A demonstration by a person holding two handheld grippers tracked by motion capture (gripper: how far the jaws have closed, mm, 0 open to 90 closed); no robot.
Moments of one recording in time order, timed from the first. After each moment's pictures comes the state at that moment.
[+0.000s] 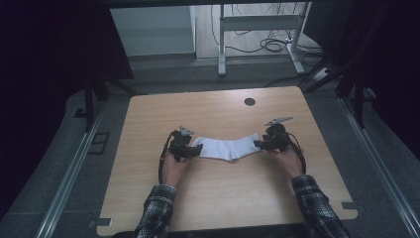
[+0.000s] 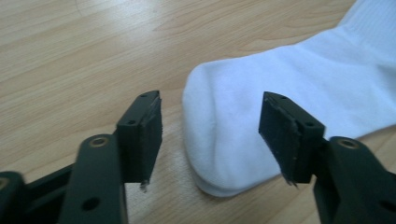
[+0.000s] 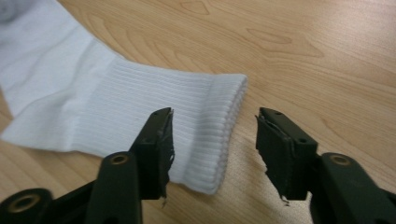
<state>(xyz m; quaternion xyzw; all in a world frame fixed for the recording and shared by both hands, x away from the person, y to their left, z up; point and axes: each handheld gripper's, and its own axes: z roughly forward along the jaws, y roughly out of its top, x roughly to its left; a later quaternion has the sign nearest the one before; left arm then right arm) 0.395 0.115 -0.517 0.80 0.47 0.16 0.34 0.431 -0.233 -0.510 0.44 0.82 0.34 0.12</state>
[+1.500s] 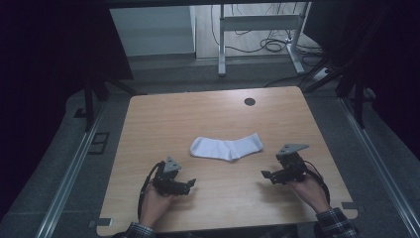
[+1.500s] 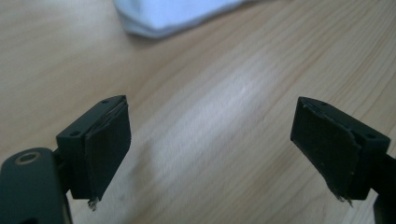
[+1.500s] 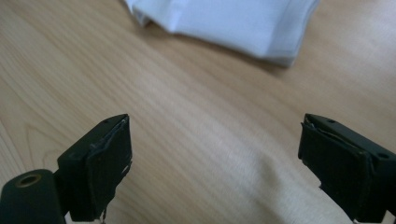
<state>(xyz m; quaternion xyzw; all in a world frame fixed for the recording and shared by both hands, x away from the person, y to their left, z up) 0.284 0.155 -0.528 0.83 0.41 0.13 0.35 0.330 -0.259 -0.509 0.36 0.86 0.34 0.12</state>
